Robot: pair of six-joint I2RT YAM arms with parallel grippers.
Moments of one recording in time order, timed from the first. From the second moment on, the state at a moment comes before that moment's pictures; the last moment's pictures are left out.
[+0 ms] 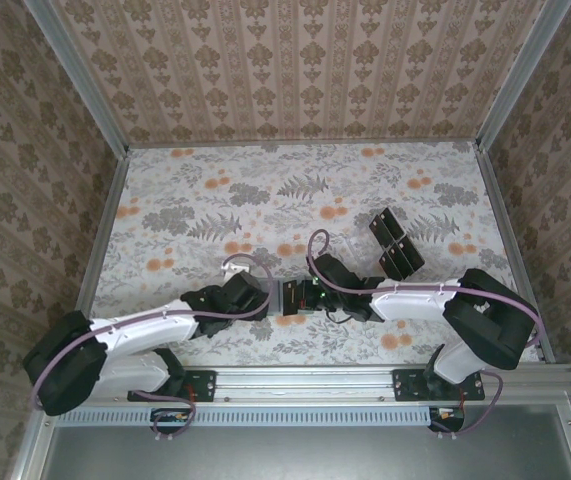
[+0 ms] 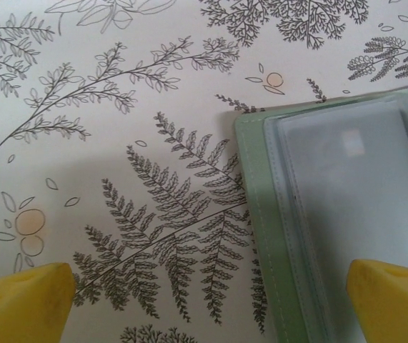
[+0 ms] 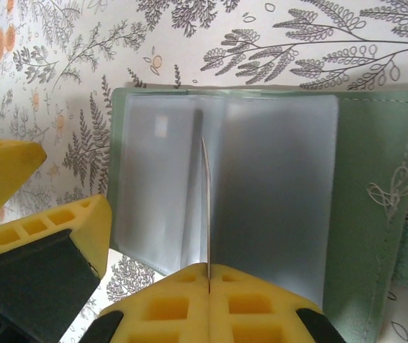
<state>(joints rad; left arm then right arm) -0.95 1.17 0.45 -0.32 -0.37 -0.63 0.87 1.53 0.64 0.10 -0.11 0.92</state>
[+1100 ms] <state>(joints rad) -0.97 1.28 0.49 -0.33 -0.45 -0.67 0.82 1.51 0.64 0.14 -0.14 0.92</state>
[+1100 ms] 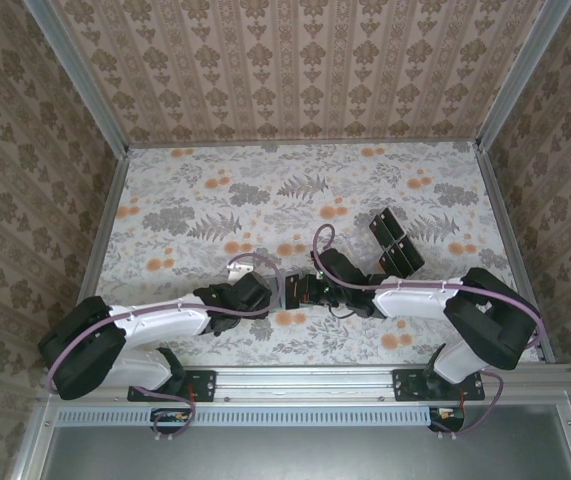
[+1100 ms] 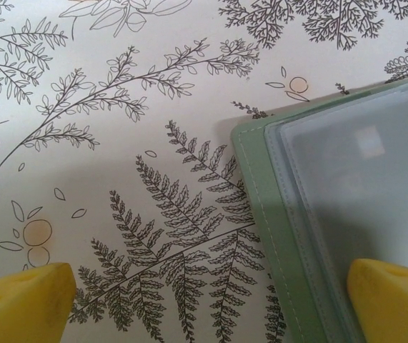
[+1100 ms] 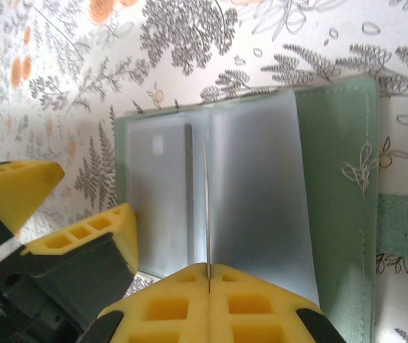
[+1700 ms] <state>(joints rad) -0.98 1.30 0.49 -0.32 -0.46 -0.71 0.80 1.55 0.57 0.43 -0.15 0.92</state>
